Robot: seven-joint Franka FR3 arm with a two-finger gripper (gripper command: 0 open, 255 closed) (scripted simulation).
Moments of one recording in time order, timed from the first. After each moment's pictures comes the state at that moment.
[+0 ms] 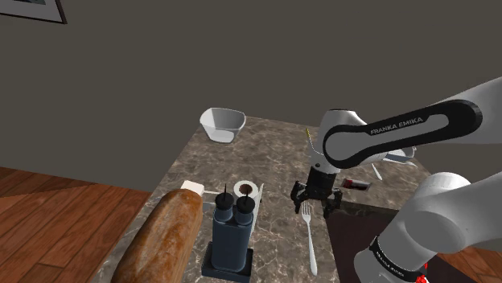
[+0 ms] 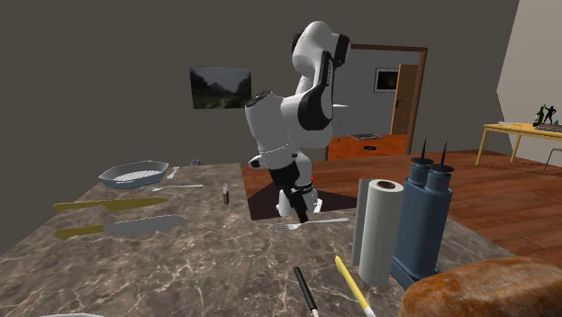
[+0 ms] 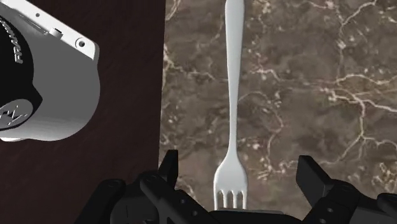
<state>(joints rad) -0.03 -0.64 0.28 -3.01 0.56 2.15 0.67</state>
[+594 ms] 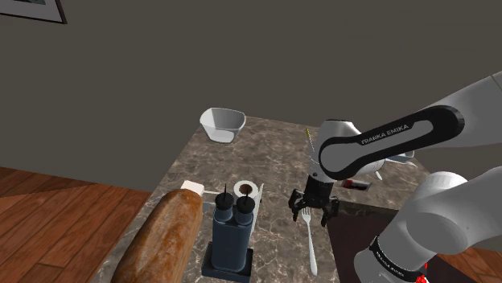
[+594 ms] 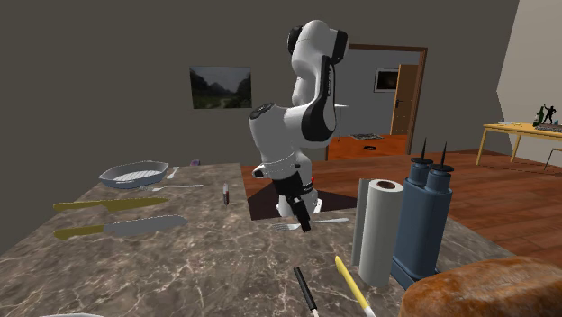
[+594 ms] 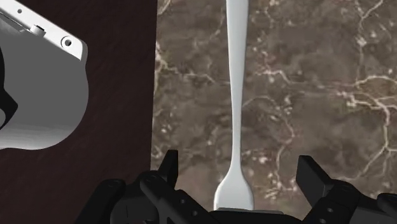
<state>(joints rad) 0.00 -0.56 0.31 -3.04 0.63 2.27 0.65</state>
